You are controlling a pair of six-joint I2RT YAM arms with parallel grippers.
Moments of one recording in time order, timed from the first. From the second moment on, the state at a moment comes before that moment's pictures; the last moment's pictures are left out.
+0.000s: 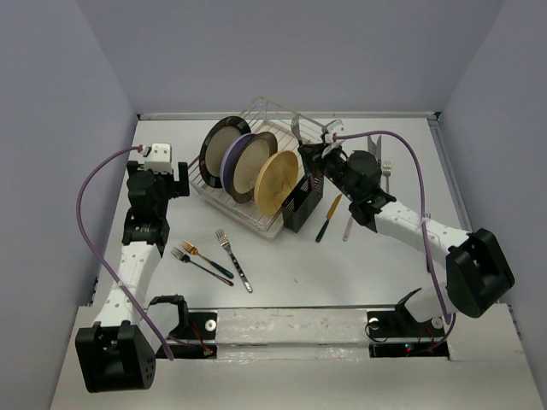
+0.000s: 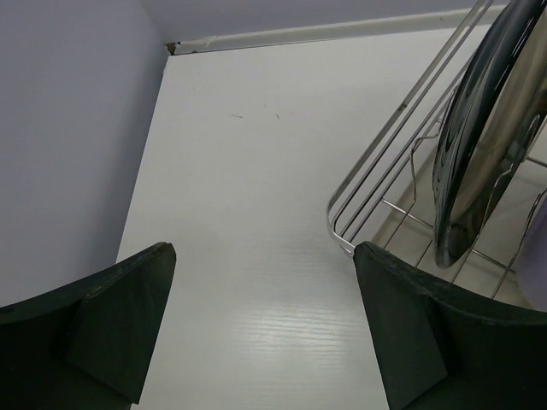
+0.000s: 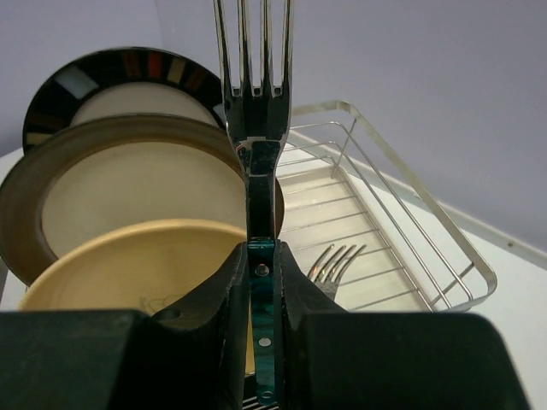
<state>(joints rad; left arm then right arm) 0.03 0.95 0.65 0.09 -0.06 0.14 0.60 1.43 0.94 0.59 -0.04 -0.04</state>
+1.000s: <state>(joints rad) 0.03 0.93 0.65 0.10 -0.06 0.15 0.60 1.44 0.74 0.68 0.02 -0.06</state>
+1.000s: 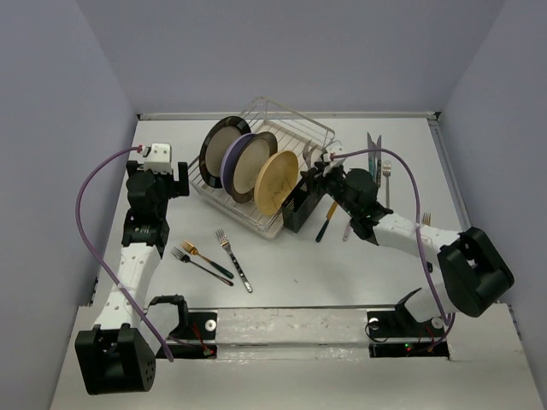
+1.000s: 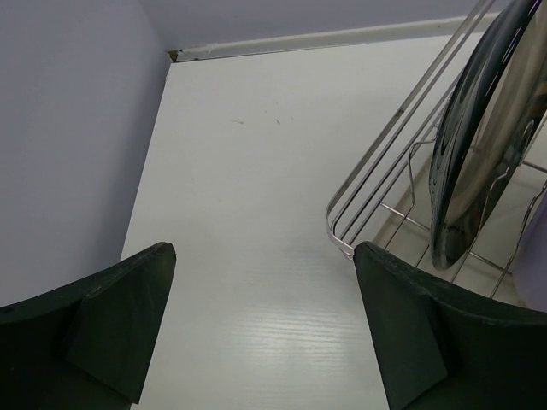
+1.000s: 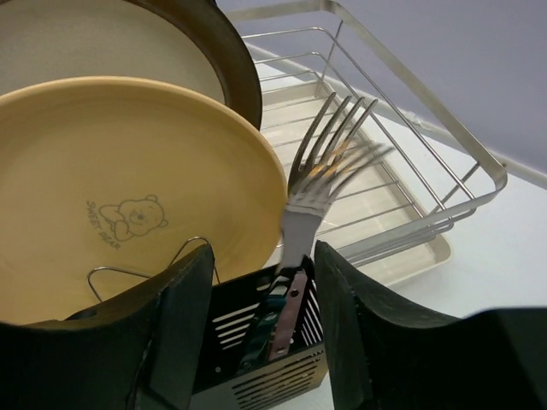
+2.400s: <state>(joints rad) 0.03 0.92 0.63 0.10 -0.03 0.15 -0.05 1.86 1.21 -0.29 0.09 0.18</state>
